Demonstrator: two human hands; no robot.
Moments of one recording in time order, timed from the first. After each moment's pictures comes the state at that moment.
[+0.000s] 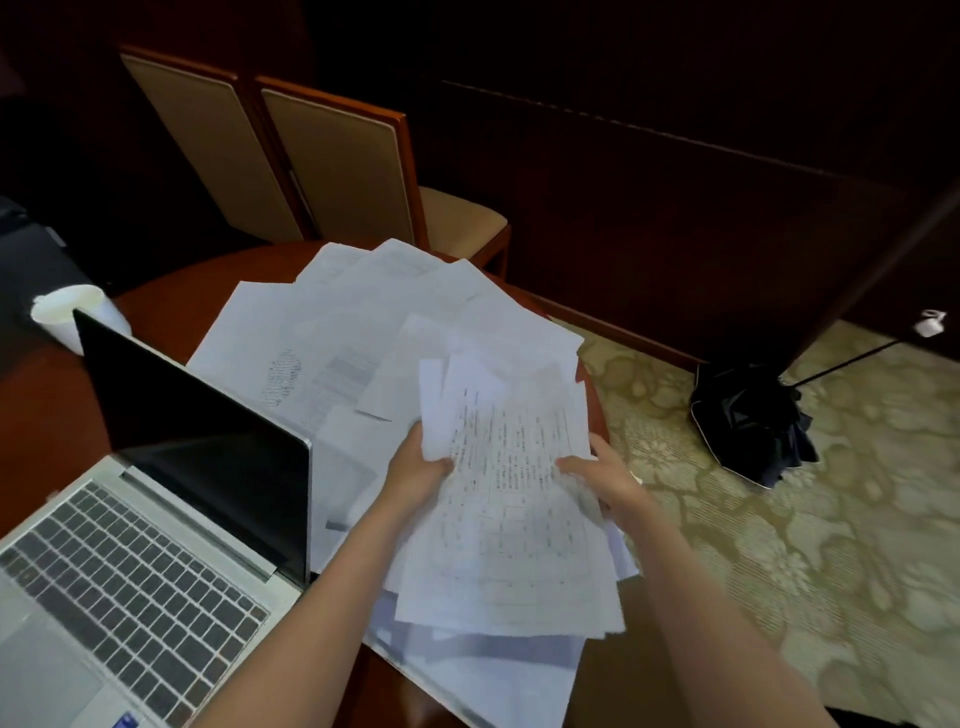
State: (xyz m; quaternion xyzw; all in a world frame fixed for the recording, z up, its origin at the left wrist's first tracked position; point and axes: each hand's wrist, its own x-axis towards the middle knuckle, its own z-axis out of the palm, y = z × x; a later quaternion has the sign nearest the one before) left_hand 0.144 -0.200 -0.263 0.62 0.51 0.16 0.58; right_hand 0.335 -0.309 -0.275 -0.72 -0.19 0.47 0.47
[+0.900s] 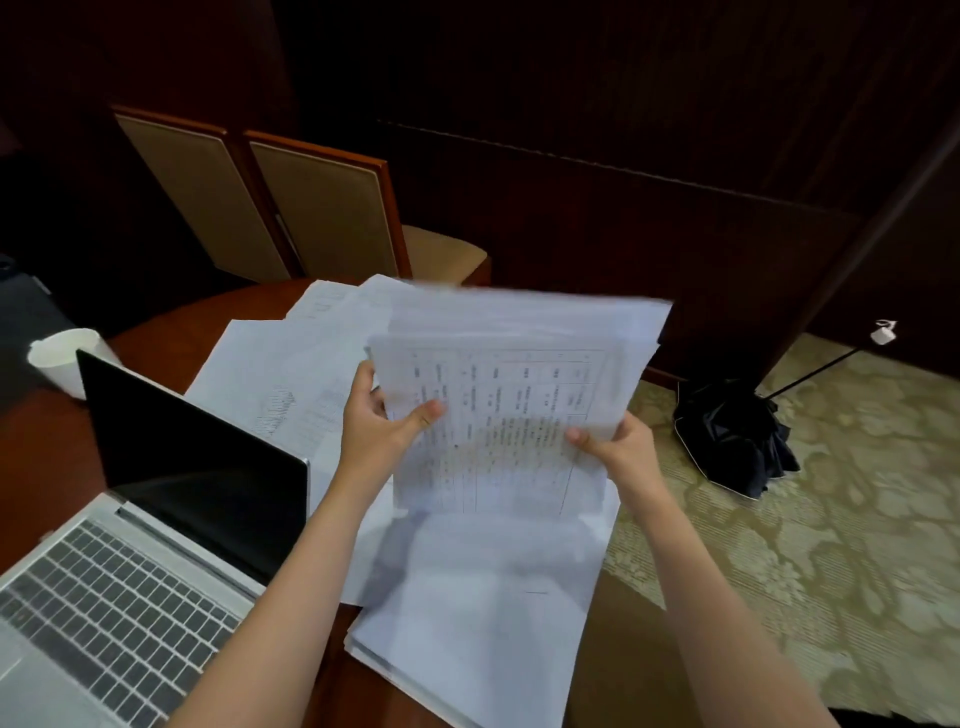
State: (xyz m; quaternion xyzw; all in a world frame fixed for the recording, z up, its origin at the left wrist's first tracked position) left_hand 0.137 -0.204 -0.173 0.62 0.40 0.41 0.55; right_hand 0.330 -0.333 -0.209 -0.61 -0.28 0.34 0.66
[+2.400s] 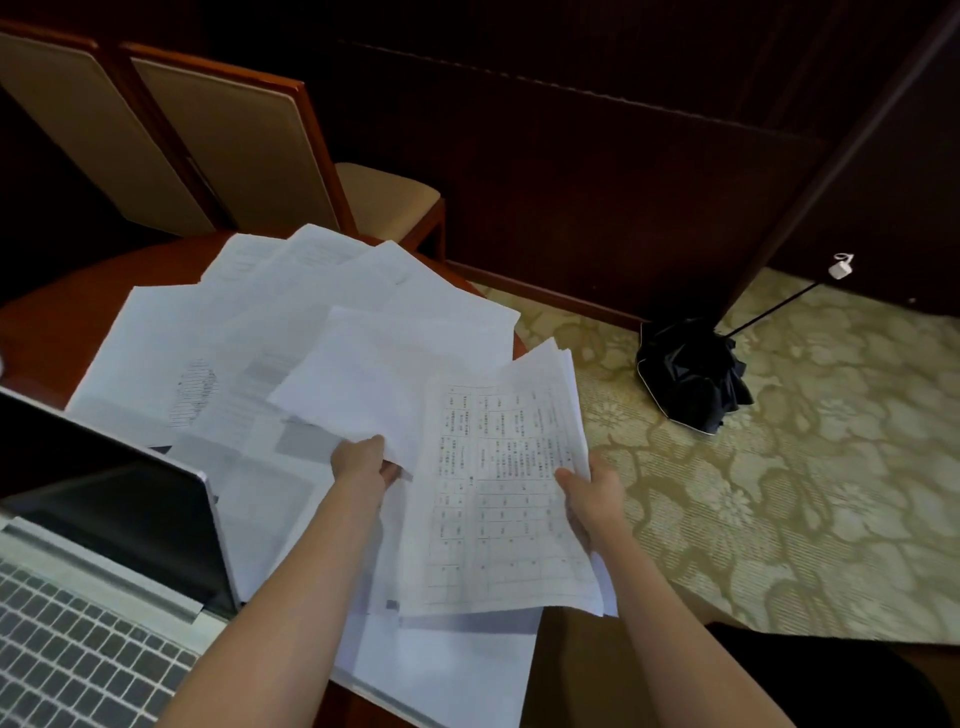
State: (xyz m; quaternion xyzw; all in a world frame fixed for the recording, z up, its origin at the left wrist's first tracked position) left_hand 0.192 -0.172 -0.298 0.26 0.66 0.24 0.66; right_hand 0.344 -0.357 -0.302 -0.84 -0.05 0.31 0.43
